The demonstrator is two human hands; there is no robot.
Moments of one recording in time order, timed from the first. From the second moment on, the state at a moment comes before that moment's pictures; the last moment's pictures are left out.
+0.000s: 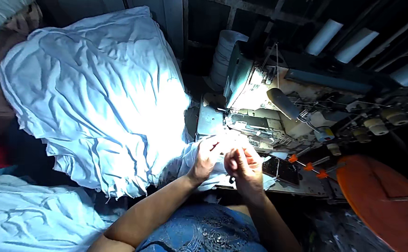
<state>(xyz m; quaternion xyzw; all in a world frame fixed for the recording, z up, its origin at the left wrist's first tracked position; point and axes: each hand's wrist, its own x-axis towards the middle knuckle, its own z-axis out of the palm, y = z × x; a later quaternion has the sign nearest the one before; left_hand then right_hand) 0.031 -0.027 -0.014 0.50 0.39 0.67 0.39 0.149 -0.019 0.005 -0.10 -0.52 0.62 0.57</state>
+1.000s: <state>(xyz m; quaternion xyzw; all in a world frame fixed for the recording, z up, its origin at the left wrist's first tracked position) 0.032 -0.016 -0.014 0.51 0.37 0.65 0.43 0.177 0.023 -0.032 -0.36 -0.73 0.04 0.58</state>
